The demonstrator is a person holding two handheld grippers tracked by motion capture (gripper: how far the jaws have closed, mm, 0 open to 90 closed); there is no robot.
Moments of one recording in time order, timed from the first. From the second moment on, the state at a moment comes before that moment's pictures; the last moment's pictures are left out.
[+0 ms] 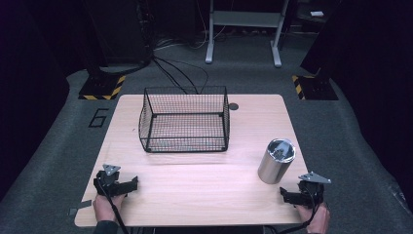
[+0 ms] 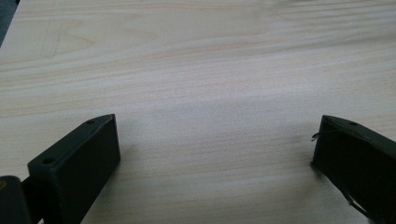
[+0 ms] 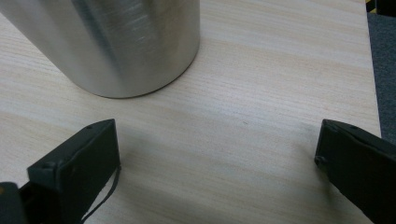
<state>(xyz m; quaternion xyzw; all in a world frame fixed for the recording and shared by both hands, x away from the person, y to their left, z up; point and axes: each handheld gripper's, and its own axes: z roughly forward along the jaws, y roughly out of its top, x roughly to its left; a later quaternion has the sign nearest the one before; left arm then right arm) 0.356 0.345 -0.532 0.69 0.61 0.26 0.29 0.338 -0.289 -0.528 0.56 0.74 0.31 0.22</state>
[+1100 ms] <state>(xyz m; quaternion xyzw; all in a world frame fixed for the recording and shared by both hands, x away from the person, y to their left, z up) 0.356 0.344 -0.532 0.69 0.61 0.26 0.29 0.334 -0.291 -0.509 0.55 0.73 0.35 0.21</state>
